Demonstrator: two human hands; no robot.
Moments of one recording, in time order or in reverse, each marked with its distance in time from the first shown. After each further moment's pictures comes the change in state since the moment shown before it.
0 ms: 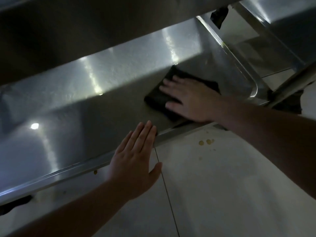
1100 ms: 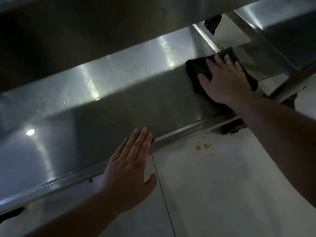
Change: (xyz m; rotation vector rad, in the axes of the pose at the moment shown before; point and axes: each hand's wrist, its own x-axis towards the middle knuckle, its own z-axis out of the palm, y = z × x) left_hand 0.001 -0.001 -0.008 -0.068 -0.026 0.003; right_hand -0.005 0.088 -0.011 -0.030 0.205 0.601
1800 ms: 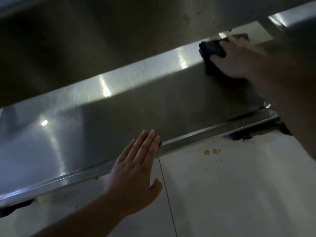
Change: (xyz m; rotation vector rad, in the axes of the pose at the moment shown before) left_hand 0.000 0.002 -0.001 0.011 -0.039 -0.010; right_hand 0.075 0.004 -0.026 0.028 -0.110 0.000
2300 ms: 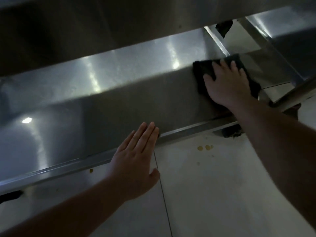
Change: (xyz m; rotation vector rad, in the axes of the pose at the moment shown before) left_hand 0.002 0.000 0.002 -0.012 0.018 0.025; right_hand -0.068 -0.020 0.039 0.022 0.074 0.060
